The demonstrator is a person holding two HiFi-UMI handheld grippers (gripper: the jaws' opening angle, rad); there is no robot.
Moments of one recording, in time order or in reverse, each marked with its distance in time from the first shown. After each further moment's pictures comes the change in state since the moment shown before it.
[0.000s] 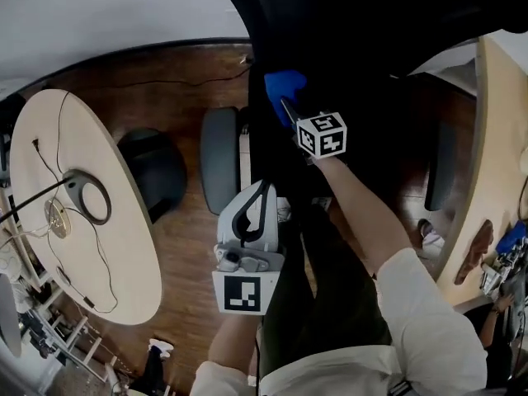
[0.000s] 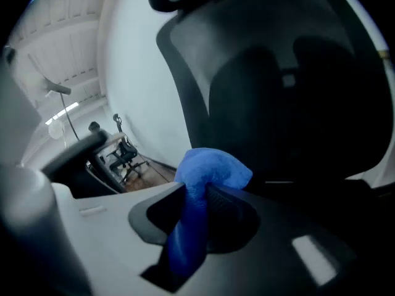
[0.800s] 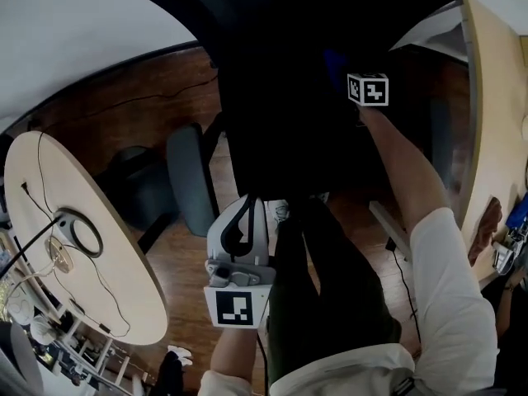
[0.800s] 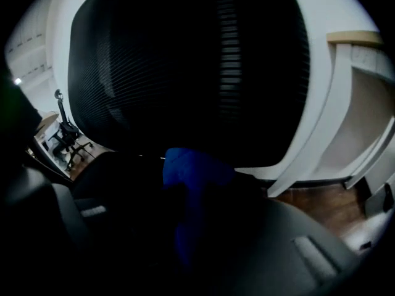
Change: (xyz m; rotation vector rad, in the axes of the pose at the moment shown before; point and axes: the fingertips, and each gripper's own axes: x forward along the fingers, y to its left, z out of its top) left arm 0.018 -0.045 -0.041 -0.025 0.036 -0.098; right arm -0.079 -0.274 -0.060 0.140 0.220 -0.403
